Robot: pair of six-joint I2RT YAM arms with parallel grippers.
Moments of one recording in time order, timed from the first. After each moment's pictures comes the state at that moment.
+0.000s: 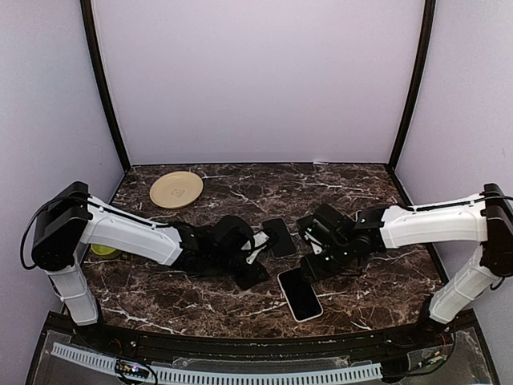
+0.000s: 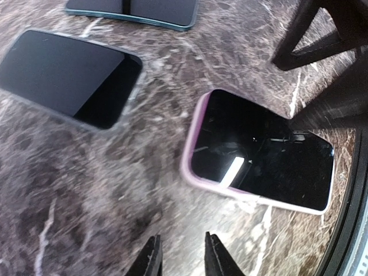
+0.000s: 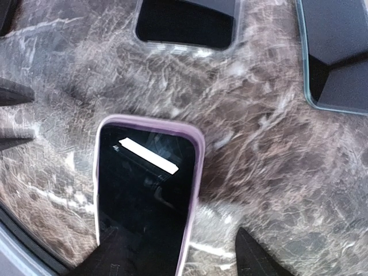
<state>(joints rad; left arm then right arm) -1.06 1.77 0.99 -0.06 0.08 -0.19 1.00 1.51 0.93 -0.61 0.04 0.55</state>
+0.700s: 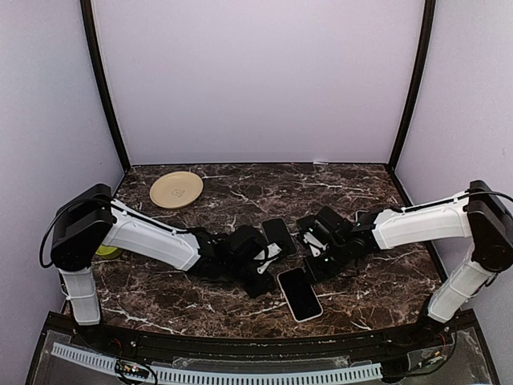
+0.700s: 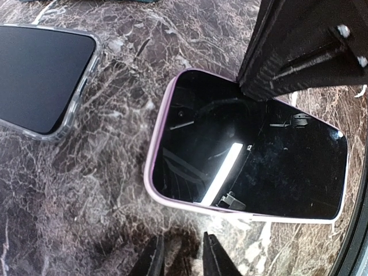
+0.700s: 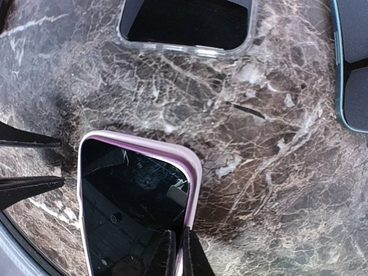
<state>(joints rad) -1.10 1.91 1.08 -0.07 0.10 -0.17 0.92 1.59 0.87 -0.46 -0.10 0.48</state>
